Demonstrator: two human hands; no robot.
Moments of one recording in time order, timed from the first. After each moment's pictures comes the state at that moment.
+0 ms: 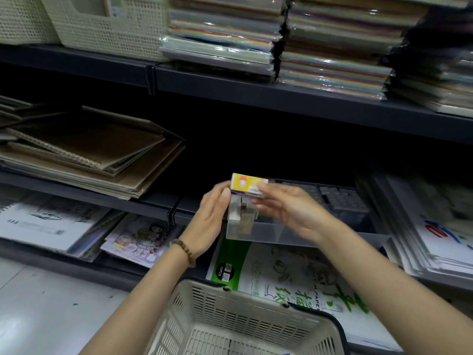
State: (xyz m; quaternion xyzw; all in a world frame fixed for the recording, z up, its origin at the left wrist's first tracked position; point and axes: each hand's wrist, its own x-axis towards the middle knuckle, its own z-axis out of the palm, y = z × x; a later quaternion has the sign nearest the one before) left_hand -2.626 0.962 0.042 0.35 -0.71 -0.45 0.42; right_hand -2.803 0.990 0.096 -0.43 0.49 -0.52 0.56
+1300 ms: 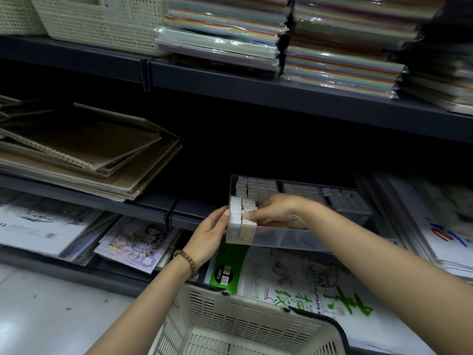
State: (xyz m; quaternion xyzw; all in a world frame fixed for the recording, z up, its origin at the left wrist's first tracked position) left_hand -2.631 0.943 -0.006 0.42 -0.59 -0.59 0.37; right_hand -2.811 0.940 0.074 -0.53 0.71 -0.13 0.44
